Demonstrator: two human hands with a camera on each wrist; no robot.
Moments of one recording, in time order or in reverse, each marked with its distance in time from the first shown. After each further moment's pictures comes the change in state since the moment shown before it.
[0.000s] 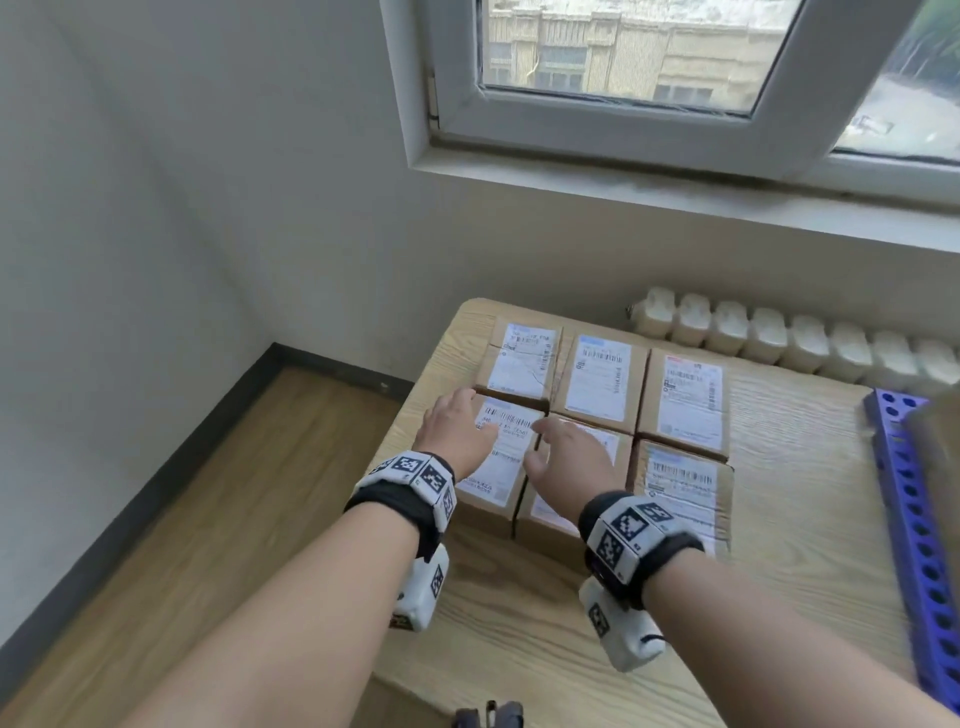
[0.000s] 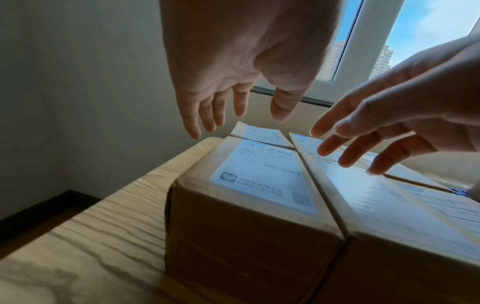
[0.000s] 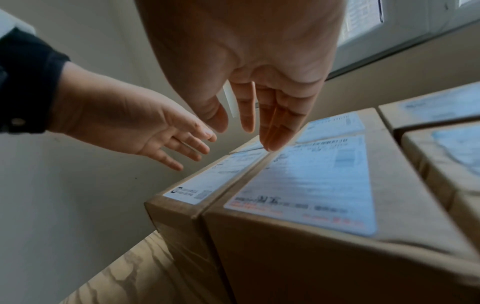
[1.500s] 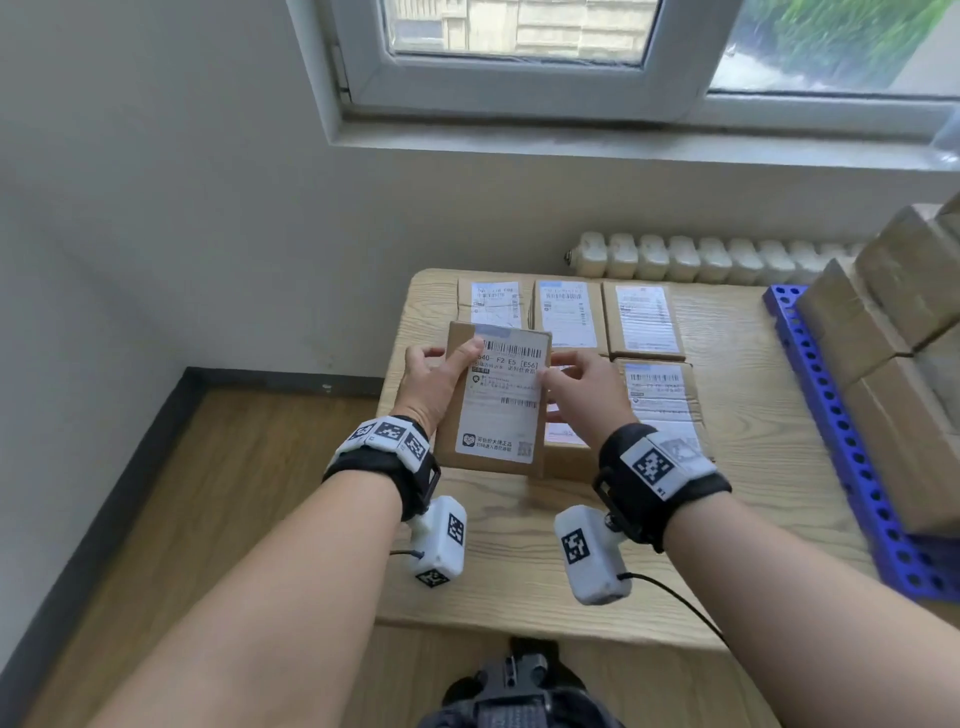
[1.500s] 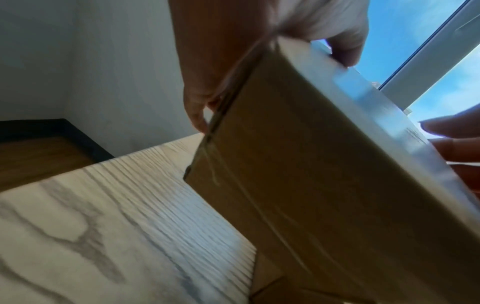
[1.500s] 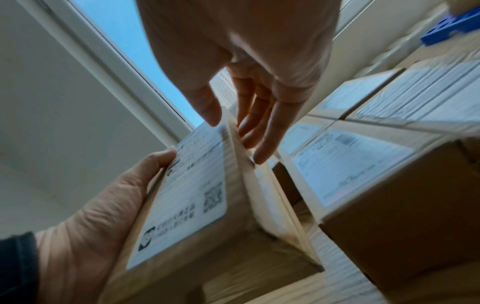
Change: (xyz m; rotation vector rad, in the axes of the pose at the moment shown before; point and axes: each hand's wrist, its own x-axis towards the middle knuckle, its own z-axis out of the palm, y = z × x) left_hand -0.016 -0.040 -0.036 -0.778 -0.133 0.008; right_hand -0.050 -0.050 0.002 0.799 0.343 0.341
